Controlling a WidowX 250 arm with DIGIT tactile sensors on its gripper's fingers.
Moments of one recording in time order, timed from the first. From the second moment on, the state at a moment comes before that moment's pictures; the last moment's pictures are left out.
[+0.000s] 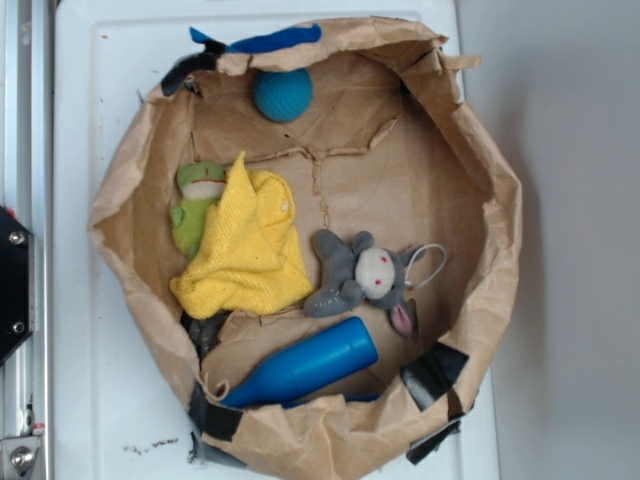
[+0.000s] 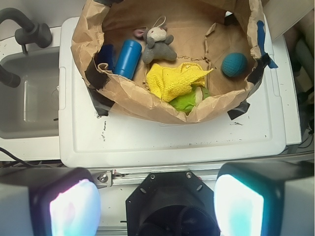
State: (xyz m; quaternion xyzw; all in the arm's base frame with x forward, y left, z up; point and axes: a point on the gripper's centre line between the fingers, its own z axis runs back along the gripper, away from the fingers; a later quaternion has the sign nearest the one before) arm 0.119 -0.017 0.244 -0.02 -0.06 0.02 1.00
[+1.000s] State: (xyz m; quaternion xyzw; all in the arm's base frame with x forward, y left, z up) arm 0.193 -0.015 0.233 -0.02 -0.04 0.01 1.00
